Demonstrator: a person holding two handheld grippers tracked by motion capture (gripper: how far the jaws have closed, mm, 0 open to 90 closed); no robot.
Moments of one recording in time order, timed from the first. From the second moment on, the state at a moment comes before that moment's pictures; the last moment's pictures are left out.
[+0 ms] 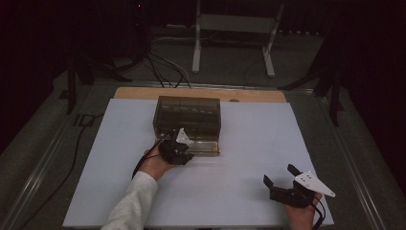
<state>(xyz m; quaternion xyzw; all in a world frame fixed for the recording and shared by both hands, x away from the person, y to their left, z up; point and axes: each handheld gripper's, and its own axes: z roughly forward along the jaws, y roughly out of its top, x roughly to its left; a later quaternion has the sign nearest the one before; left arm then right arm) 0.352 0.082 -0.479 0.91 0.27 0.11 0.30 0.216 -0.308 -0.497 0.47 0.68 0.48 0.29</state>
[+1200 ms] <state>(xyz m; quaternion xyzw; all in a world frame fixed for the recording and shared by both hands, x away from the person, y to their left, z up) 0.340 0.110 -0.450 0.83 0.34 0.16 0.41 0.216 -0.307 -0.498 0.47 0.68 0.48 0.29</state>
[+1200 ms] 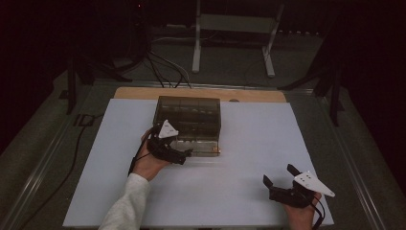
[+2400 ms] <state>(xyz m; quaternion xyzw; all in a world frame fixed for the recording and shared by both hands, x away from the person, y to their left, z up) 0.291 0.194 -0.463 0.76 0.39 0.23 0.46 0.216 -0.308 -0.497 0.47 0.68 0.48 0.29</state>
